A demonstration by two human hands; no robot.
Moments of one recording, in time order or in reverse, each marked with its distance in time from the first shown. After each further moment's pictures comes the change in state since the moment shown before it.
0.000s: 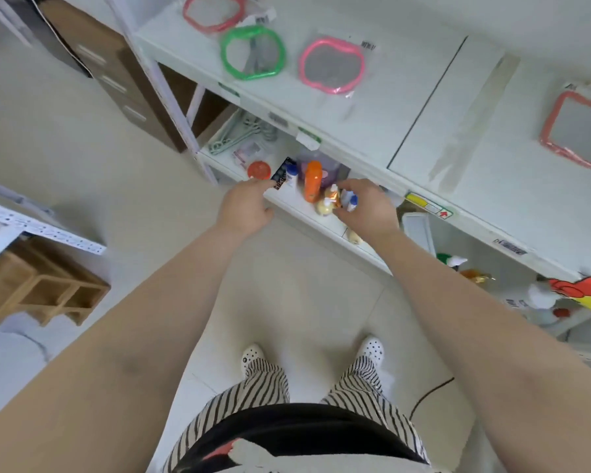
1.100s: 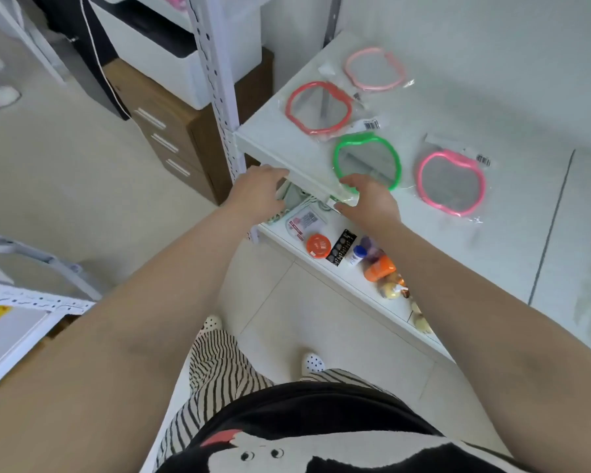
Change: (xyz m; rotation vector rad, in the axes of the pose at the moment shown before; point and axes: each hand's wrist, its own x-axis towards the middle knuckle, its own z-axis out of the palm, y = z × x) left_hand 0.228 -0.219 -0.195 0.073 -0.055 0.080; right_hand 0.270 -0.250 0.080 -0.066 -0.003 -0.040
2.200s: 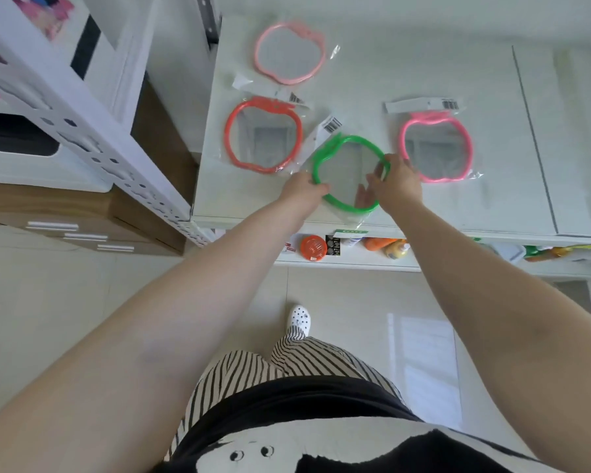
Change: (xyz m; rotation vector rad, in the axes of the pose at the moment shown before) left_hand 0.173 0.040 0.009 -0.734 -0.536 -0.156; right_hand 0.098 0.026 0.003 0.156 0.324 0.822
